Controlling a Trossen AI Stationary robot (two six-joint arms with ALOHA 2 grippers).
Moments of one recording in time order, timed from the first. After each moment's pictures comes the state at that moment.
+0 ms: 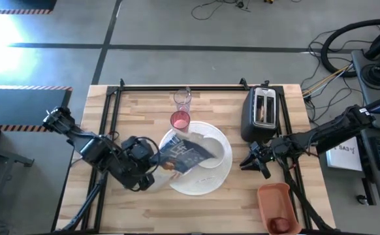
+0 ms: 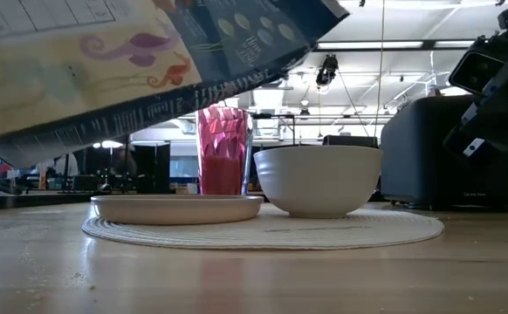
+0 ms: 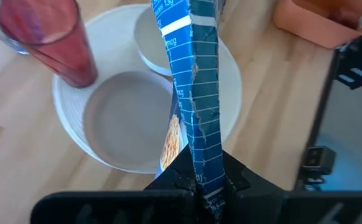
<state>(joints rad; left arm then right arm) -0.59 1.45 1.61 -1.22 -0.47 -1.03 0.30 0.71 0.03 0.35 -0.11 0.64</state>
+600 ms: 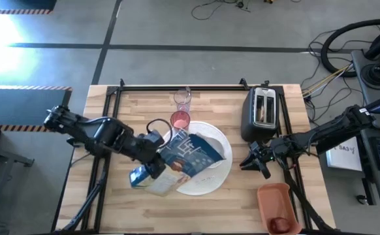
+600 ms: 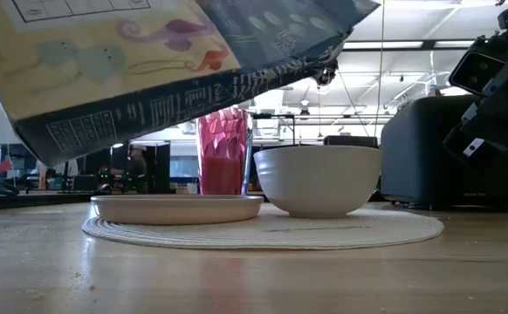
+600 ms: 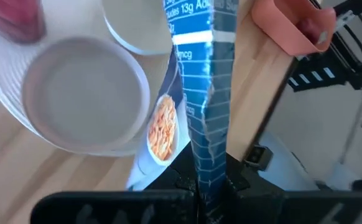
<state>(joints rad) -0.37 1.44 1.61 -1.11 -0.11 -1.05 0.30 0.71 0.03 0.35 -0.11 0.64</state>
